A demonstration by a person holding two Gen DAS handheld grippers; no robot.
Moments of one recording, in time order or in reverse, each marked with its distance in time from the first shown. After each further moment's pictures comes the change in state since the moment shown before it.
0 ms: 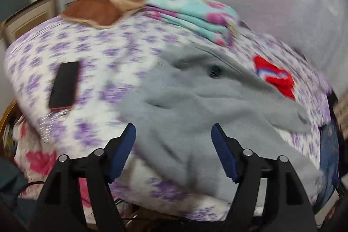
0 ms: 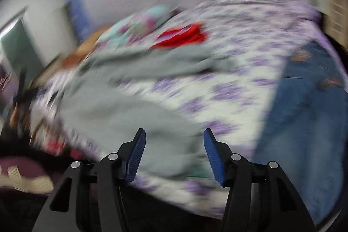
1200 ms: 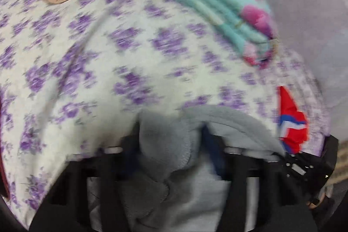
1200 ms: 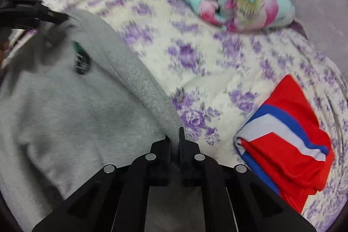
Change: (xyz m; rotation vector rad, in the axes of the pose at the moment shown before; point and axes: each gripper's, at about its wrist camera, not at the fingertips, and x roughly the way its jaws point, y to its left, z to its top) left arm 0.193 0.026 0.166 -0.247 0.206 -0.123; right arm 0.353 0.197 0.271 -0.644 0.270 0.019
